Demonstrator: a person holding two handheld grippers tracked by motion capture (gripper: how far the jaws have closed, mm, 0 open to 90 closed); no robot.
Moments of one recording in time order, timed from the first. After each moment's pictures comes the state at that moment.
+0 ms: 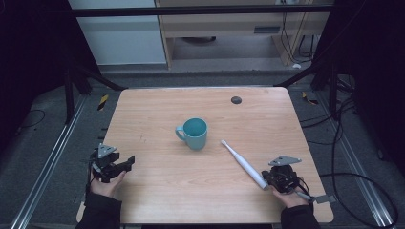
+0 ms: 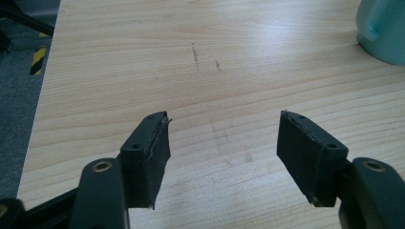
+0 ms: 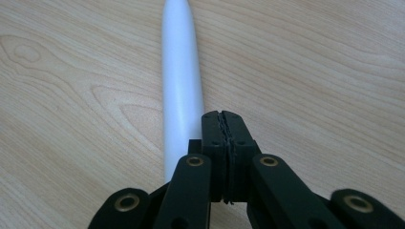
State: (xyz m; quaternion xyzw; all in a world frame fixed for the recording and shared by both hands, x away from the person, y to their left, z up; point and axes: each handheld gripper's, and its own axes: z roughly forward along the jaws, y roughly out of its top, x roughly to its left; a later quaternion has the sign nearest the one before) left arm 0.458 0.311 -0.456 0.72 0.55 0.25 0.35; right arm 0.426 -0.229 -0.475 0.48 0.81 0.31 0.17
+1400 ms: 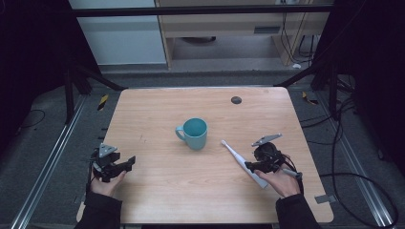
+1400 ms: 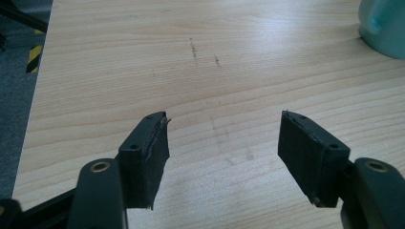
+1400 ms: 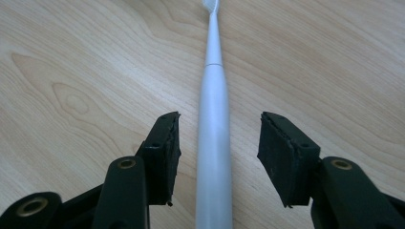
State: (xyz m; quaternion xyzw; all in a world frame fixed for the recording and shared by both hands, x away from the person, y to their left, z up) left arm 0.461 0.311 -0.459 0.72 0.55 0.25 0.34; right arm 0.471 -0.187 -0.428 0.44 0.85 0.27 0.13
